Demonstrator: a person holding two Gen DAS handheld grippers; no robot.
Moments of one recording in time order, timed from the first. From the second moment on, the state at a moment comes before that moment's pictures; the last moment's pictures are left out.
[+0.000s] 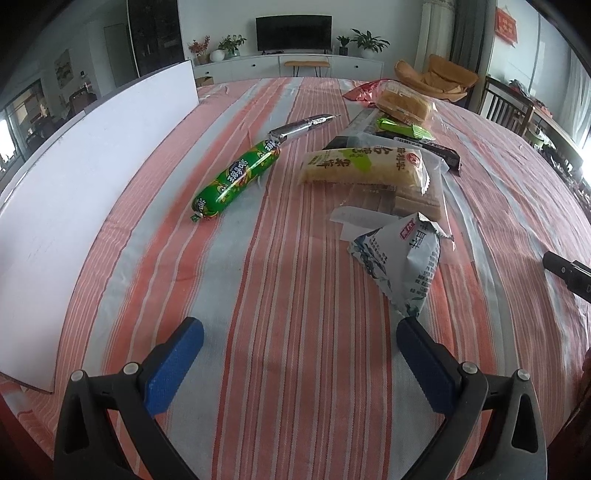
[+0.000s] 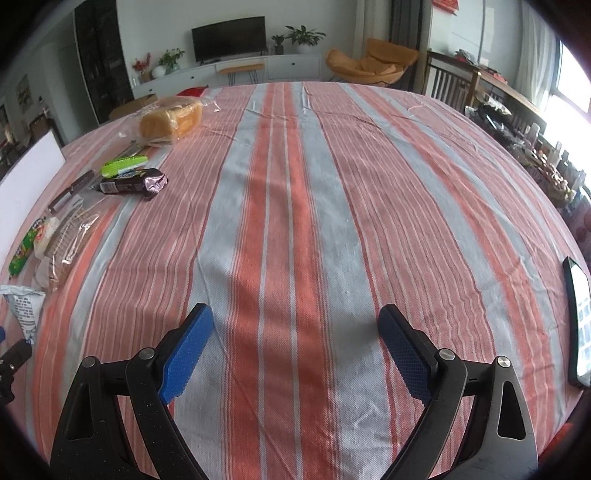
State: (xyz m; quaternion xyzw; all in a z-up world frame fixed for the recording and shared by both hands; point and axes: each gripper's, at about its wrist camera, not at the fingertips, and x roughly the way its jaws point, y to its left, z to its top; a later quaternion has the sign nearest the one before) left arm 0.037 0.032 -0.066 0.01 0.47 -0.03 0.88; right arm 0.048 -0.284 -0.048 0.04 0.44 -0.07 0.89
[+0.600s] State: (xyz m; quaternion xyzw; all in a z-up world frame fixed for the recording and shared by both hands) left arm 0.062 0.043 -0.043 -0.03 0.51 -0.10 0.85; right arm 0.048 -0.284 -0.048 0.04 0.44 -0.07 0.89
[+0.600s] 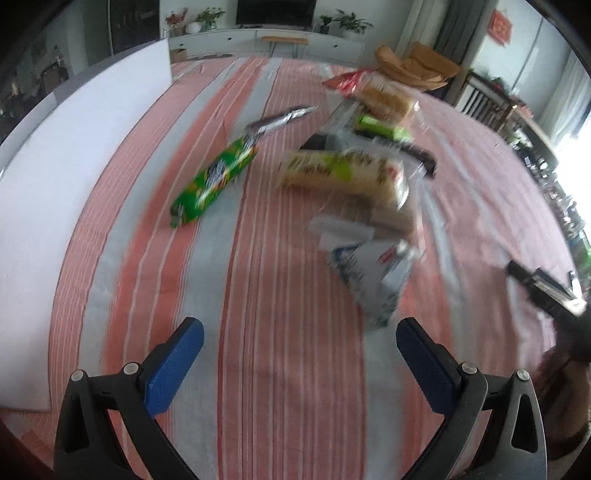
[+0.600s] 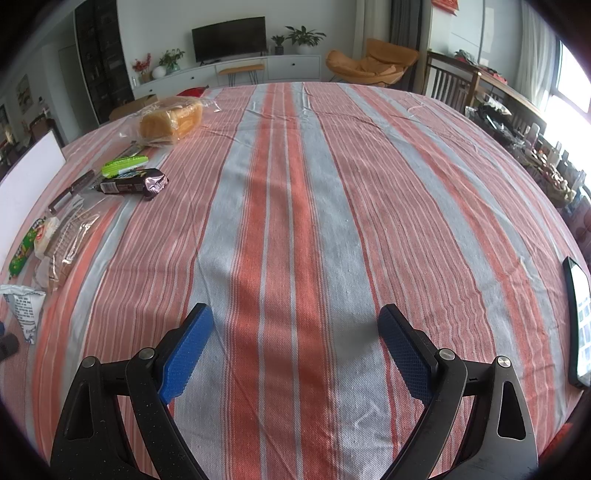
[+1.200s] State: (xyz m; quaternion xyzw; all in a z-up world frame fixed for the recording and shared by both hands) left arm 0.184 0.073 -0.048 0.09 0.53 -0.11 0.84; right arm 0.048 -0.284 -0.048 0.04 0.44 -0.07 0.89
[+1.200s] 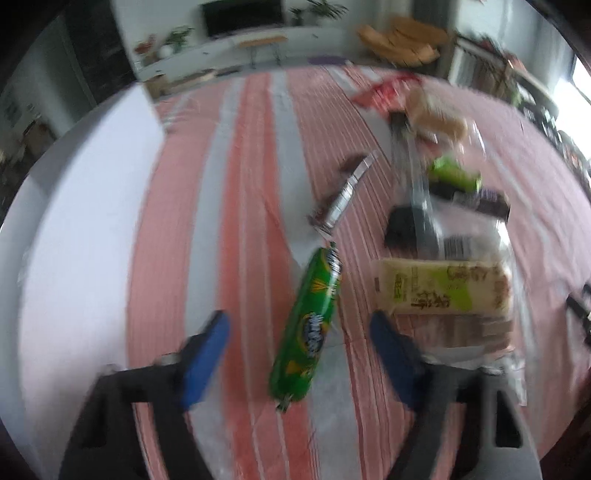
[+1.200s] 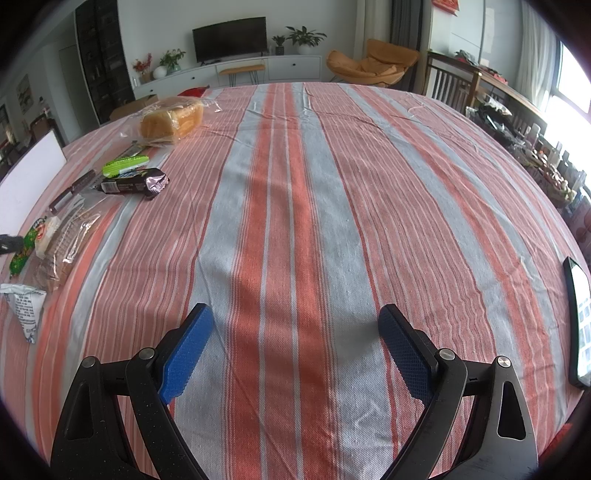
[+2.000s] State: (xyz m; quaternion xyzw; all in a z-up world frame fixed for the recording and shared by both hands) left arm 0.058 0.136 0.035 -0.09 0.42 -0.14 0.89; right arm 0.089 -0.108 -0.033 0.14 0.47 0.15 0.86
